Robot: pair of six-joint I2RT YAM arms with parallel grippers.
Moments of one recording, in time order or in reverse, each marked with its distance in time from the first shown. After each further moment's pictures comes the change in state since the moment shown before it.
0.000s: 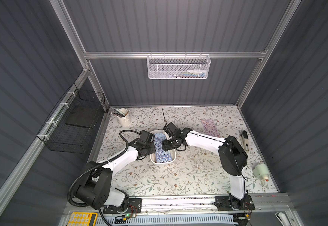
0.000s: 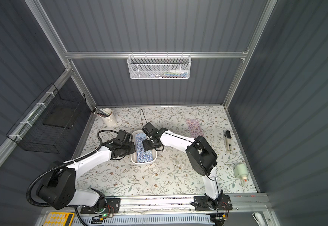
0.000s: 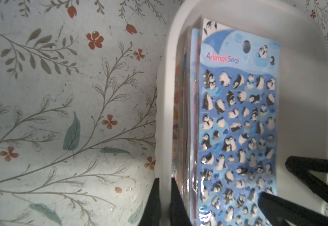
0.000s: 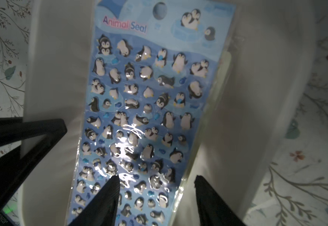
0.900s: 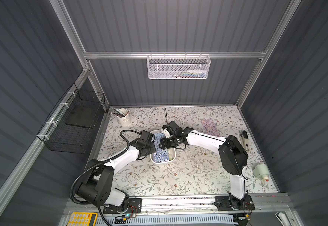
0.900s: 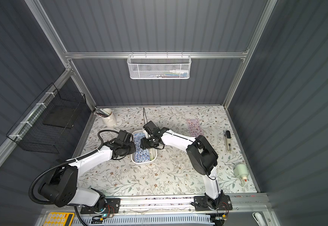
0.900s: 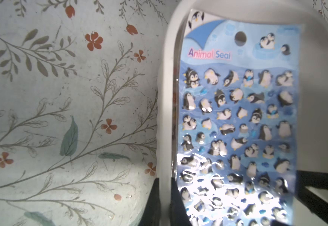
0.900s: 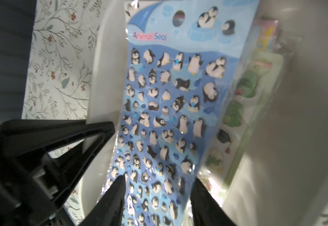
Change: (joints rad) left arm 0.000 0.028 0.000 0.019 -0.003 0.000; right arm -0.024 -0.027 -0.032 0.122 -0.190 0.064
